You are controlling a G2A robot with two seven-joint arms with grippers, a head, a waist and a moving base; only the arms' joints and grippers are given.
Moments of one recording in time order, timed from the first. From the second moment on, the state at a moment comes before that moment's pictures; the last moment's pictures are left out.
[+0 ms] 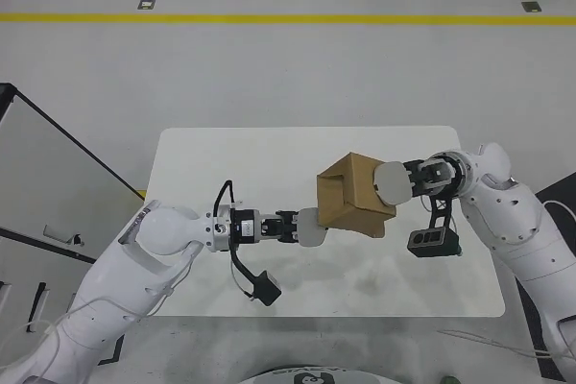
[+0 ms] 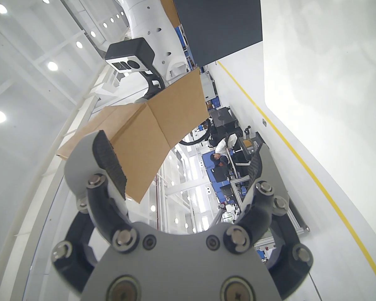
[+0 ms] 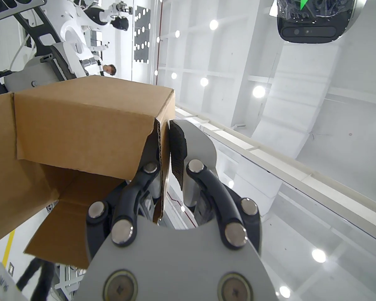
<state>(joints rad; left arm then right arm) 1.20 -0.97 -1.04 -1.94 2.84 0.06 0.90 -0.86 -0.89 0.93 -1.46 -1.89 0.28 -1.54</state>
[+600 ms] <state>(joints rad) 1.20 -0.97 -1.04 -1.94 2.84 0.06 0.89 -0.82 -0.86 0.95 -1.49 -1.94 0.28 -1.54</state>
